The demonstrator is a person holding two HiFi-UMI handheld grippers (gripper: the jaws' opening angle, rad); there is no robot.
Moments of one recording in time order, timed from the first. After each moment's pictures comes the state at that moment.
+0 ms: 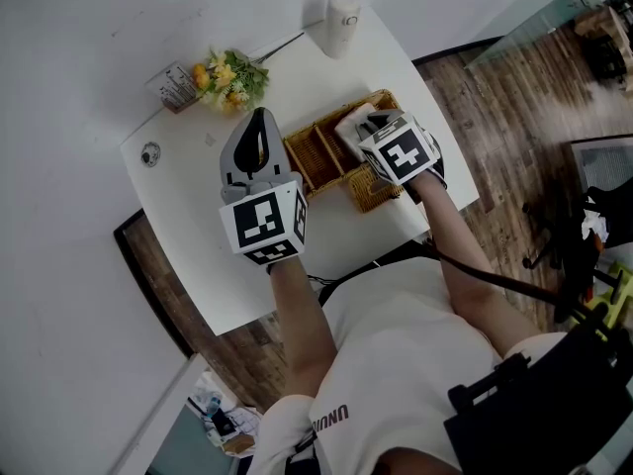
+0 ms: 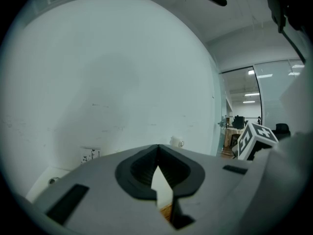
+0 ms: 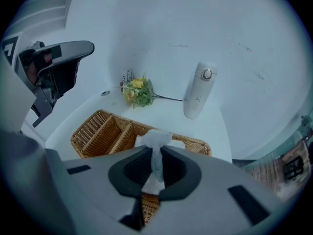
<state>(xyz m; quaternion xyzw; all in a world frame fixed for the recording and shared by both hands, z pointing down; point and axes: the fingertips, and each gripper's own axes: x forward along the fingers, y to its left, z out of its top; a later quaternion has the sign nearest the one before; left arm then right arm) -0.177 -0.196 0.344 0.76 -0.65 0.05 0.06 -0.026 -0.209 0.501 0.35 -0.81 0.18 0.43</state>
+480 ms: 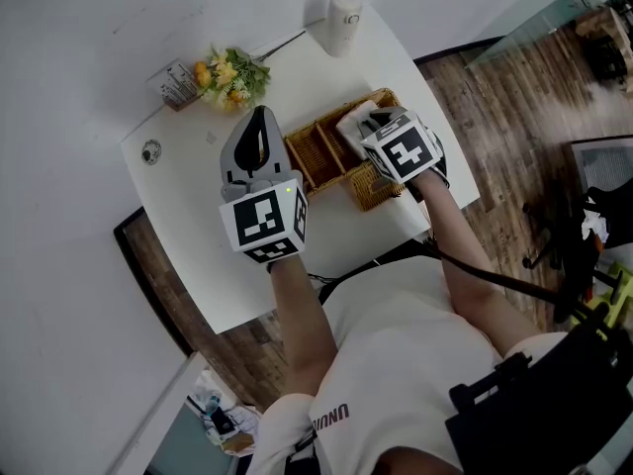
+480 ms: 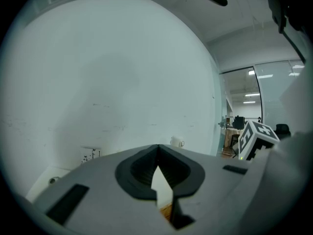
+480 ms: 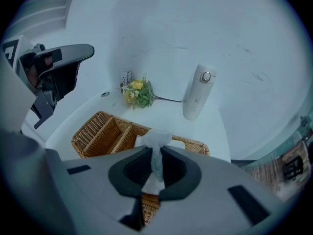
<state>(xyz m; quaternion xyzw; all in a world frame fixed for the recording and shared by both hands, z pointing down) -0.179 -0.195 0.344 0.76 -0.65 0.05 0.06 -0.026 -0.209 0.495 0.35 -0.82 0.18 0.42</state>
